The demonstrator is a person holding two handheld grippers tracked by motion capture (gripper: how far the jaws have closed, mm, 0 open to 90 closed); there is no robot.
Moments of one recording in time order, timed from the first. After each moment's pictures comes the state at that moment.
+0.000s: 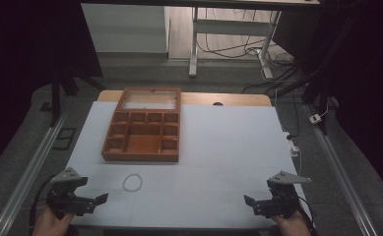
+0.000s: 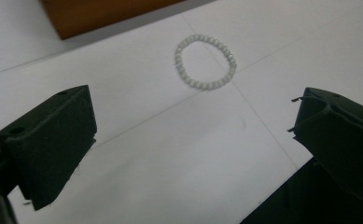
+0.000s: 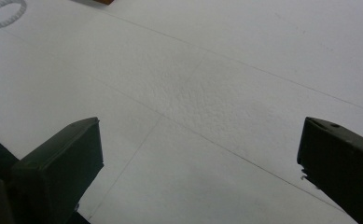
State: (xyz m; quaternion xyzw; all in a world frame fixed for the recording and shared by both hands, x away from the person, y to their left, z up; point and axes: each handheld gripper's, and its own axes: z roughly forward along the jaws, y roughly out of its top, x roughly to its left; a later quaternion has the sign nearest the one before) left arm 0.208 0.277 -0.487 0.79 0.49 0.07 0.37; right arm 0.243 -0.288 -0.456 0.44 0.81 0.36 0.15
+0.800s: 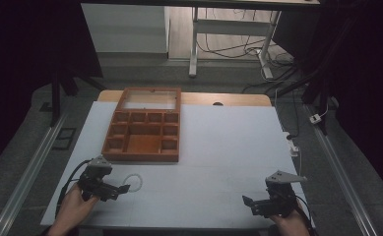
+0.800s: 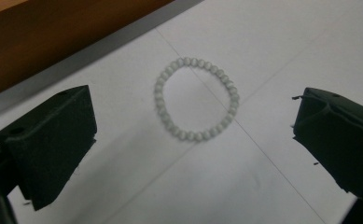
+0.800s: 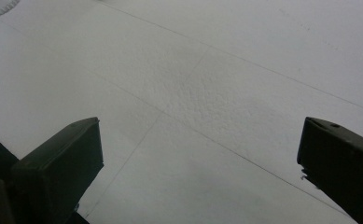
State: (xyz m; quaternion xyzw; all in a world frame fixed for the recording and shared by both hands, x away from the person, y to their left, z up) left arm 0.269 0.234 -0.508 0.83 0.44 0.05 0.33; right arm 0.245 -0.284 -0.457 0.43 0.82 0.34 0.15
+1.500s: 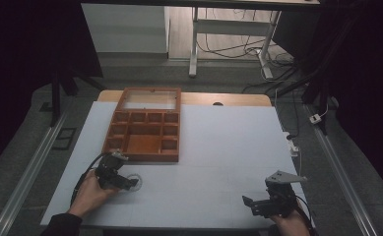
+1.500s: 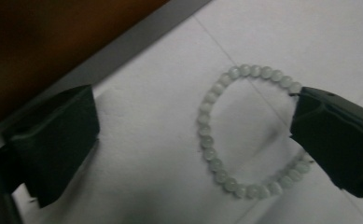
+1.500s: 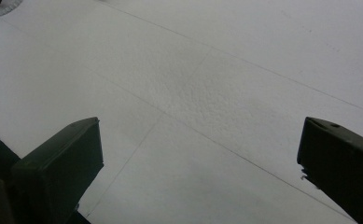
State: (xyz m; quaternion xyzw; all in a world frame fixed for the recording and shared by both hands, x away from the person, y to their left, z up) left arm 0.311 0.214 -0.534 0.86 0.44 0.06 0.24; right arm 0.245 -0.284 -0.457 0.43 0.82 0.34 0.15
